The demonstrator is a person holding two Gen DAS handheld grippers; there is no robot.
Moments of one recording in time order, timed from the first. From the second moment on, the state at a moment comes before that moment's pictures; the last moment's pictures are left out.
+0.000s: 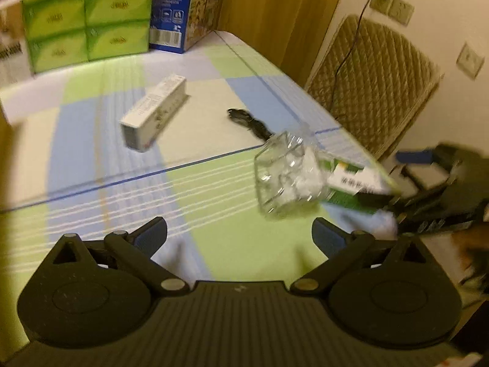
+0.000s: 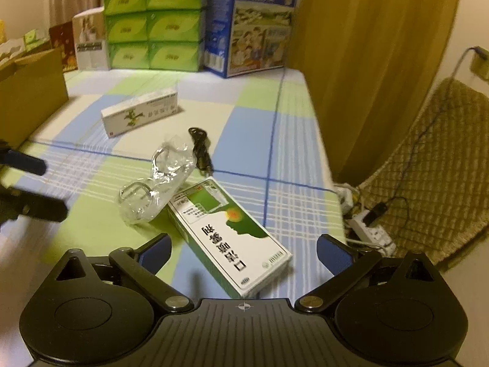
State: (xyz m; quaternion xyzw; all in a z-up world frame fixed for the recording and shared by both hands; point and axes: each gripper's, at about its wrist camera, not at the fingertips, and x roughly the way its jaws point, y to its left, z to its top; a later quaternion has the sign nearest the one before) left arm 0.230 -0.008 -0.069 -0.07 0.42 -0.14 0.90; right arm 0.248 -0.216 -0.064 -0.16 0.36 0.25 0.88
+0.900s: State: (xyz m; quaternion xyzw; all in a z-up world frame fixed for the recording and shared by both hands) left arm 0.278 -0.042 -0.101 -0.12 0.42 -0.17 0.88; right arm 0.280 -0.212 -0.079 -0.15 0.41 0.22 0.87
